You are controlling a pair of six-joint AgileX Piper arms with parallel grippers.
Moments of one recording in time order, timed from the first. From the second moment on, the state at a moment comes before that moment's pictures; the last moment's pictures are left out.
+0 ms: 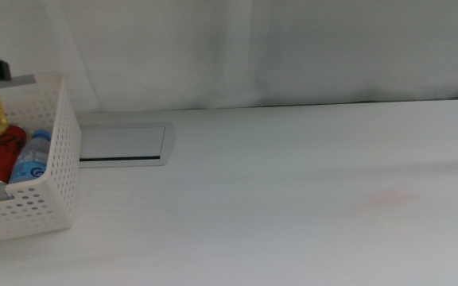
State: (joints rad) left arm 0.12 1.35 -1.17 0.19 0.63 -0.21; right arm 0.24 0.00 -0.08 -0.35 0.21 0.37
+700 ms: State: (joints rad) left arm 0.13 1.72 -1.18 0.21 0.54 -0.25; right arm 0.24 0.00 -0.08 -0.35 0.20 0.37
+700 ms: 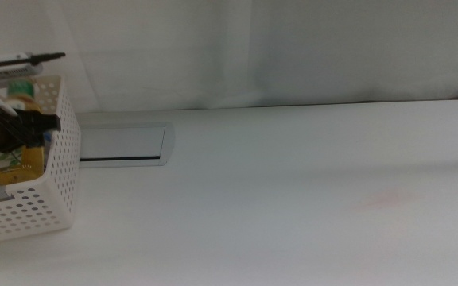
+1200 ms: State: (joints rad) left arm 0.13 1.68 -1.18 0.20 0.50 -0.26; right arm 0.24 0.00 -0.08 -0.35 0.20 0.37
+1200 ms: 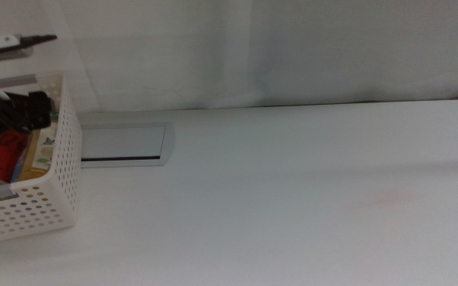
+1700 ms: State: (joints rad) left arm 0.13 1.15 -1.14 0.20 0.49 -0.24; right arm 0.24 0.00 -0.08 -0.35 0.20 0.37
